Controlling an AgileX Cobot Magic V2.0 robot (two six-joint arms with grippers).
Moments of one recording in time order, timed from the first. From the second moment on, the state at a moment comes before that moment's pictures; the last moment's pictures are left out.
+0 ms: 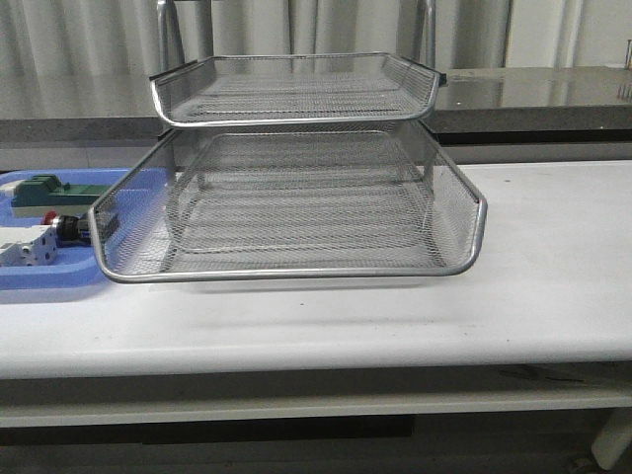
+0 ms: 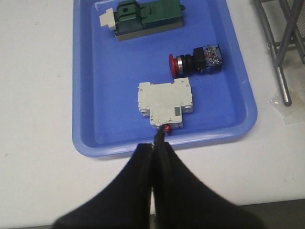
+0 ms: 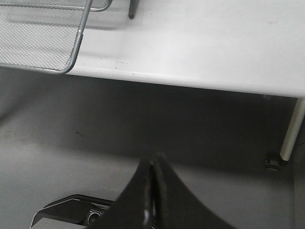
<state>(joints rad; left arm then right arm) -0.01 1.31 -1.09 0.11 0.70 0.01 0.11 0.60 -0.77 0.17 1.05 -0.04</state>
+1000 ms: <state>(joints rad) -0.01 1.50 -1.27 0.05 0.73 0.24 0.11 0.60 -0.77 0.17 1.05 -0.04</state>
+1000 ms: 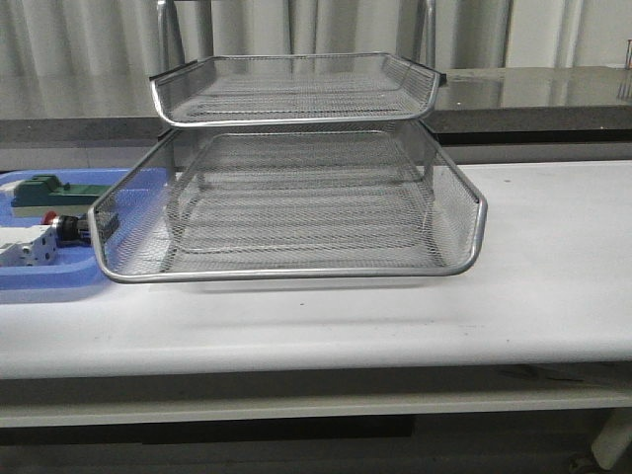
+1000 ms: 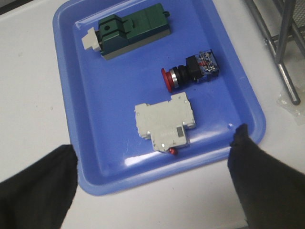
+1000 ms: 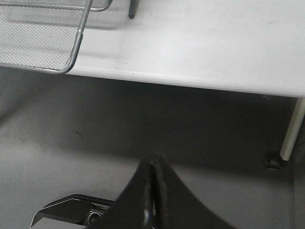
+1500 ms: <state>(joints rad) -0.01 2.02 -1.81 -0.08 0.98 0.63 0.11 0.60 -0.77 0.17 1.05 -0.04</state>
